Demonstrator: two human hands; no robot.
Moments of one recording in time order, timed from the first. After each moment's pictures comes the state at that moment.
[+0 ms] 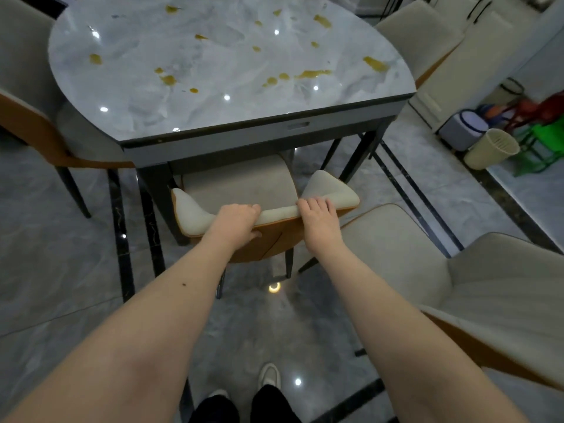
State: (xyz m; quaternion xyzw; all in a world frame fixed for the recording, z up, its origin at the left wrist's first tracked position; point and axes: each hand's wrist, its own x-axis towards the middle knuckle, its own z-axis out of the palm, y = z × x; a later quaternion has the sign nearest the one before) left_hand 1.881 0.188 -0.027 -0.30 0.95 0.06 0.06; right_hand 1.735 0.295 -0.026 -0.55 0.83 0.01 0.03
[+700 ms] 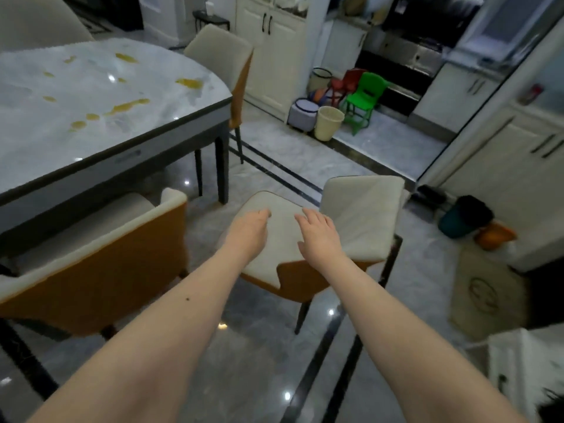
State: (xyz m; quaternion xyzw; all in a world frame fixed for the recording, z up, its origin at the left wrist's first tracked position) left_hand 1.691 0.443 0.024 -0.12 0.97 0.23 -0.04; right_hand 1.629 0.597 0.031 -0.33 0.94 -0.02 0.00
